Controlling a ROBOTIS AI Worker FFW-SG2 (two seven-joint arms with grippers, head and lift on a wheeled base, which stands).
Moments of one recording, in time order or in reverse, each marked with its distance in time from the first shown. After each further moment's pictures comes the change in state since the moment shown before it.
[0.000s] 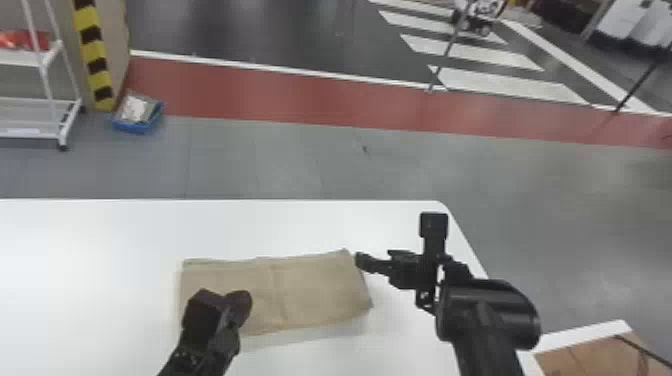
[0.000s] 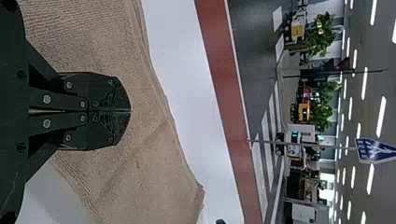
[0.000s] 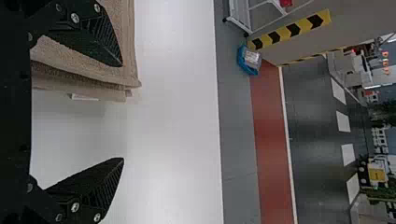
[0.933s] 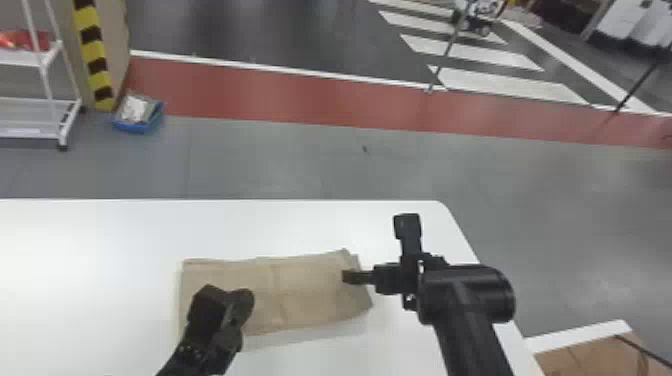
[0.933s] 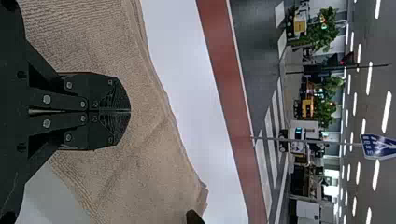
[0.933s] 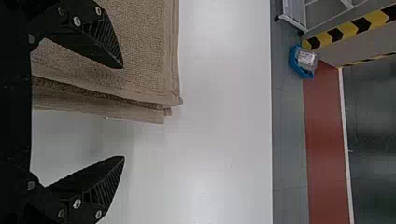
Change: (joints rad) left arm -0.038 -0.013 -0.012 0.052 0.000 0.003 -0.007; right arm -0.092 0.000 0.074 0.111 0.107 0.164 0.004
